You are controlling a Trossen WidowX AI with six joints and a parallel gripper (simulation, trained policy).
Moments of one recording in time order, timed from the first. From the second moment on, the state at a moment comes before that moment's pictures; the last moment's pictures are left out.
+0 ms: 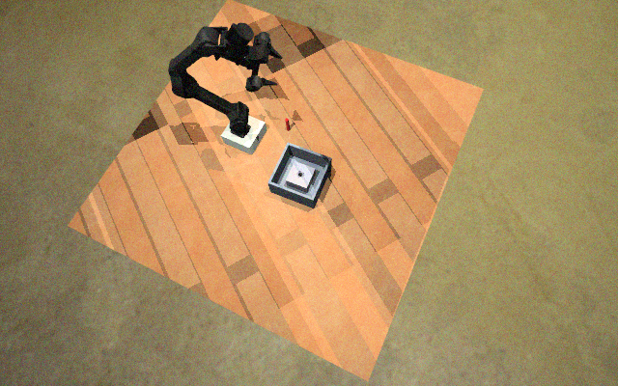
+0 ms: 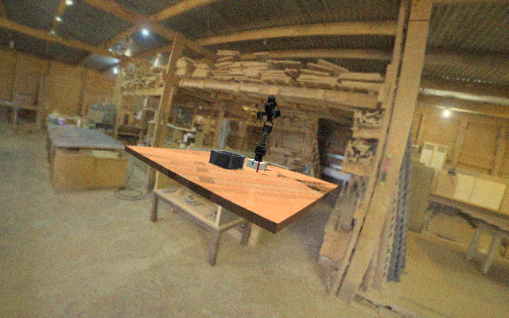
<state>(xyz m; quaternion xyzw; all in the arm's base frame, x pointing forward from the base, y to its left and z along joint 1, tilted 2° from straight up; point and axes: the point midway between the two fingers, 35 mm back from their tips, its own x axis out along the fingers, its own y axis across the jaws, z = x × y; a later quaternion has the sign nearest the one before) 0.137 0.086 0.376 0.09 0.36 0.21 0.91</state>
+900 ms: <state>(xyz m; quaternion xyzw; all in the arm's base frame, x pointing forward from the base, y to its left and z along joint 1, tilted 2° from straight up) 0.160 0.099 0.199 0.18 0.63 -0.11 0.75</state>
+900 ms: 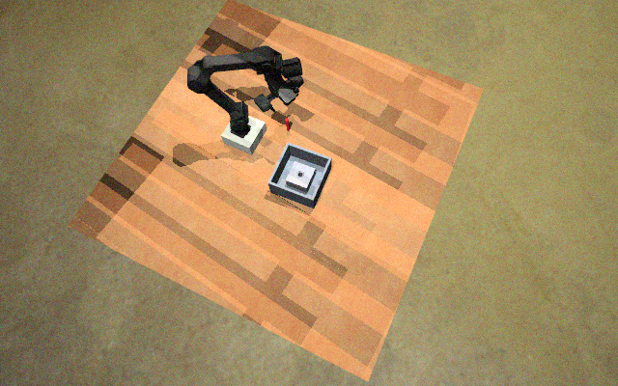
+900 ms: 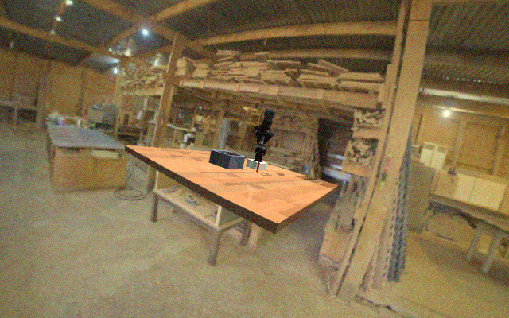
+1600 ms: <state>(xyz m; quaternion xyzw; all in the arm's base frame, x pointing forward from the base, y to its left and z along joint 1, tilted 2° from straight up) 0.151 0.114 0.085 0.17 0.67 -0.28 0.67</state>
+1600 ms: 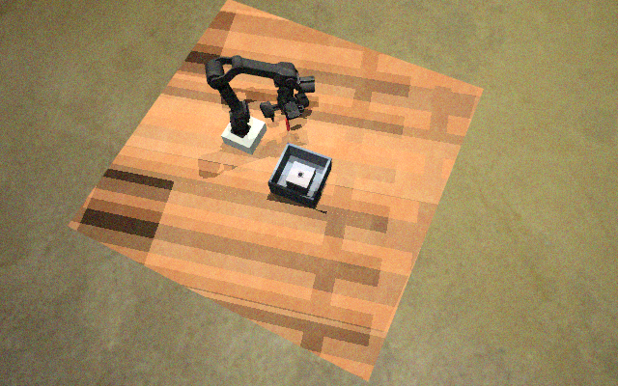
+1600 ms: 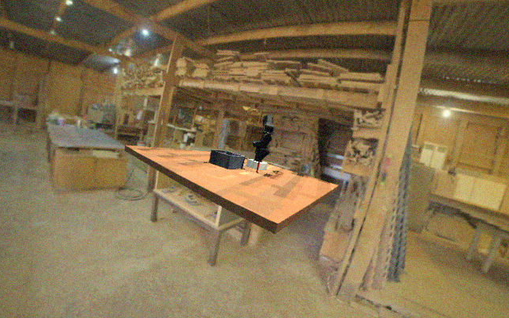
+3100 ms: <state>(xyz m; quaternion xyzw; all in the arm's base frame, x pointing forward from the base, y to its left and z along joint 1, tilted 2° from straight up) 0.172 0.108 0.014 0.14 0.64 -0.32 0.68</state>
